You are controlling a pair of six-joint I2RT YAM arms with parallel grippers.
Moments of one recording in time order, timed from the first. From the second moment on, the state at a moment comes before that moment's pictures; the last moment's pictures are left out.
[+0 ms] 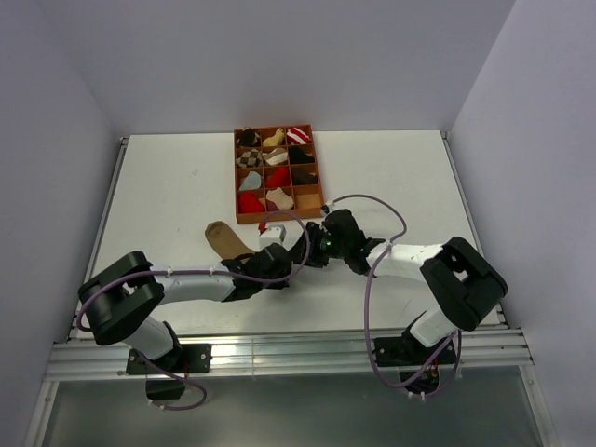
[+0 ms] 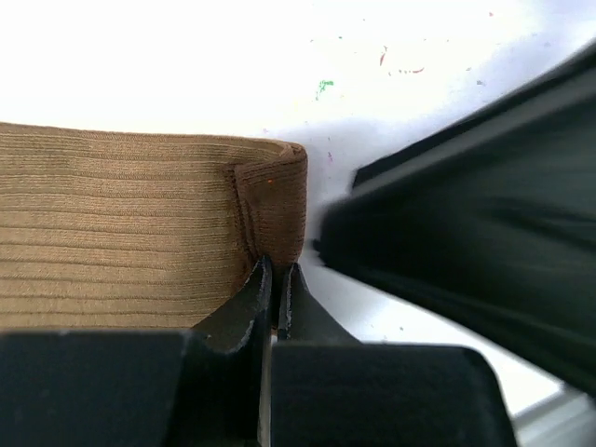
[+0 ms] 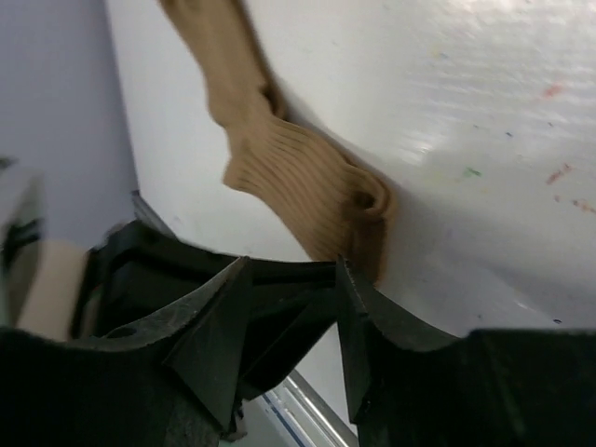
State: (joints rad) left arm -1.04 1.54 0.69 0.01 -0.33 -0.83; right arm 0.66 1.54 0.62 0.26 -0.34 1.01
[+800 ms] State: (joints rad) left arm -0.66 1.47 0.33 0.53 0.33 -1.06; right arm 0.68 1.64 0.52 0.51 -0.39 1.01
